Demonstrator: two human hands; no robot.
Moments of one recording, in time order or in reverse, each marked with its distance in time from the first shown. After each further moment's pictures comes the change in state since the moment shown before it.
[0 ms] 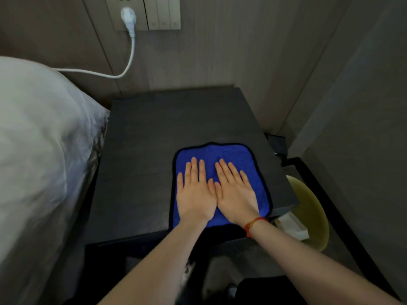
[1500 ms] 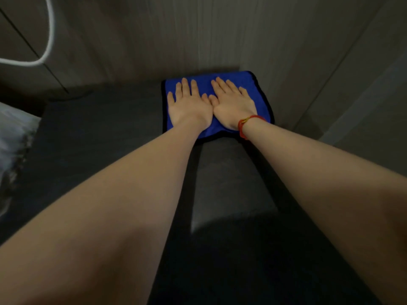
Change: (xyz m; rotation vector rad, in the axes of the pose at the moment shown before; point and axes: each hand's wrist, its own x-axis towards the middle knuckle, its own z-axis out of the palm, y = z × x) left_hand 0.298 0.036 0.001 0.061 -0.013 -0.052; right_hand 0.299 0.066 -0.016 0.039 -0.016 0.022
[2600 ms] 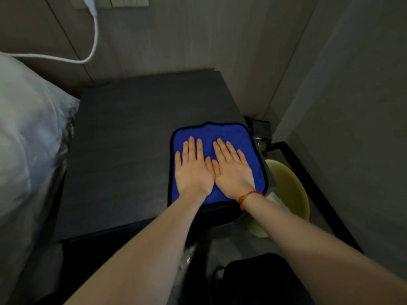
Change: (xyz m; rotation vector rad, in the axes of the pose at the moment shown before) left_hand -0.276 -0.003 0.013 -0.041 -0.015 0.094; right_hand -0.288 -0.015 0.009 -0.014 -0.013 0.048
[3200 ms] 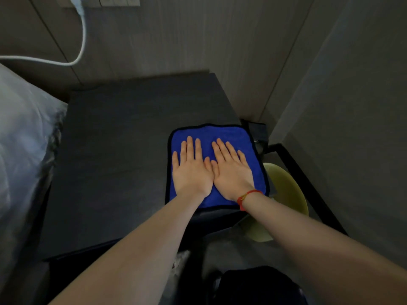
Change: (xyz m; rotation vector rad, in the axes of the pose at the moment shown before) left_hand 0.019 0.005 0.000 0.005 0.004 0.027; right_hand 0.017 0.008 0.001 0.007 0.009 0.026
